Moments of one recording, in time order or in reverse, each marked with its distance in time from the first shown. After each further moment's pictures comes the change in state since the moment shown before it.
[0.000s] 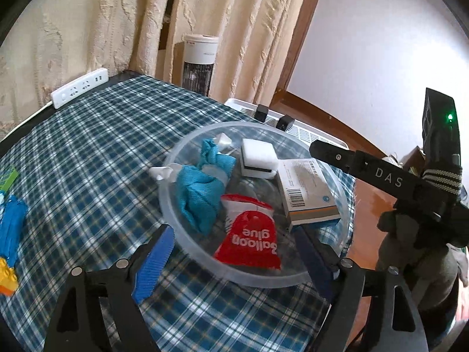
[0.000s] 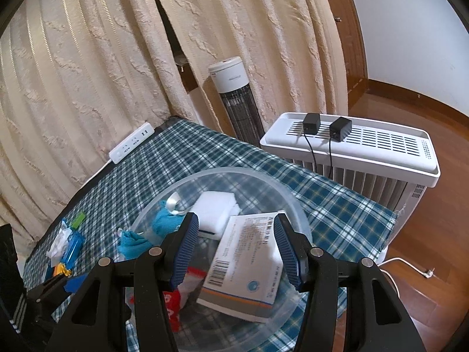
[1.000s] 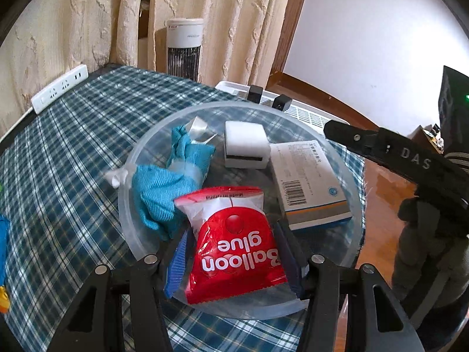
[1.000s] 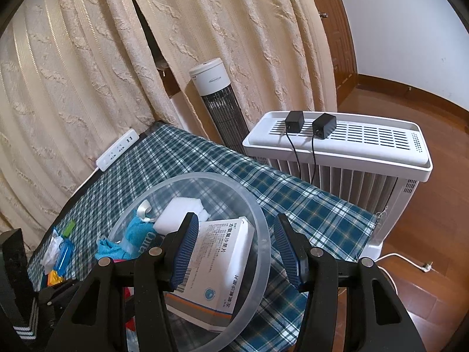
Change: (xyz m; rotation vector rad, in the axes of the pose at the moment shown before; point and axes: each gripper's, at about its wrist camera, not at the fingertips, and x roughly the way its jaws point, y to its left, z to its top) left arm 0.049 -0.023 0.008 0.059 0.090 0.012; right arm 0.006 -0.037 0.003 0.050 -0.005 -0.035
